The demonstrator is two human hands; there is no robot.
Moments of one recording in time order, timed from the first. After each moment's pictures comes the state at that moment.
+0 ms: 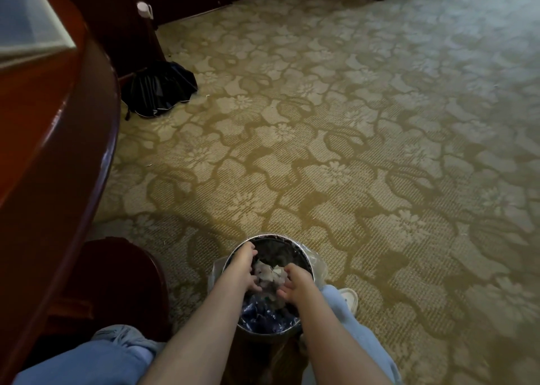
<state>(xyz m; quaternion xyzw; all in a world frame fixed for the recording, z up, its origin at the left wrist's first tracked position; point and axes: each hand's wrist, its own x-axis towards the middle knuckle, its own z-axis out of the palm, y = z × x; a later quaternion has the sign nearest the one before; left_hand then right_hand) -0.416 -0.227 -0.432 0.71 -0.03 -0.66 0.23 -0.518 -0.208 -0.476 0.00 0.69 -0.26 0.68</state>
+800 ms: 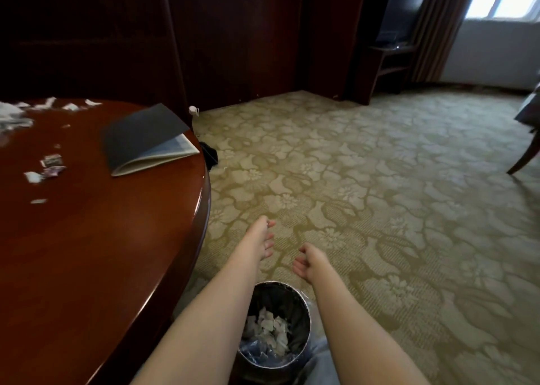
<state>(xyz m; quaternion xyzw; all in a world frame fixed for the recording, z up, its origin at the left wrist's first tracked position) -0.420 -0.211 -0.230 0.62 -0.20 -0.65 0.39 -0.528 -0.219 -0.292 -0.16 0.66 -0.38 0.63</state>
